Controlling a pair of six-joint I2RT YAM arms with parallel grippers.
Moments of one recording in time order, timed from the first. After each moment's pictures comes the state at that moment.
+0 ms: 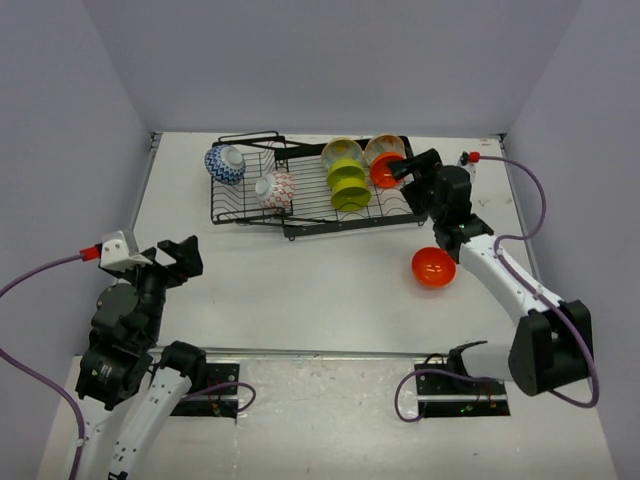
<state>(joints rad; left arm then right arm) -0.32 0.25 0.77 -0.58 -0.40 -0.38 0.29 1.26 0.95 0.02 0.05 1.04</state>
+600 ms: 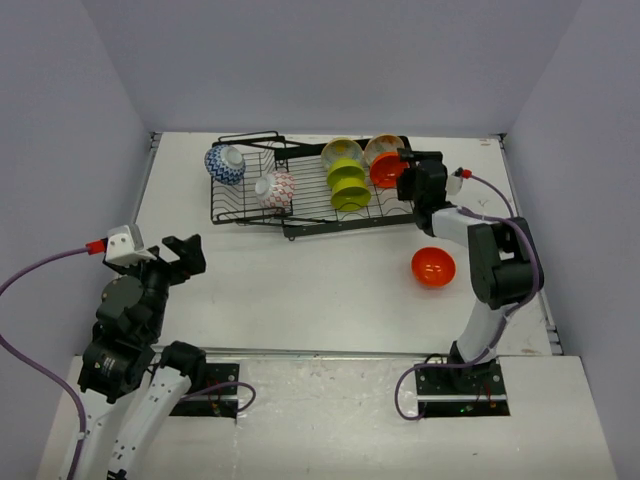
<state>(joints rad) -0.32 0.29 0.77 -0.58 -0.40 -0.38 0.21 1.81 1.02 0.45 0.24 1.58</state>
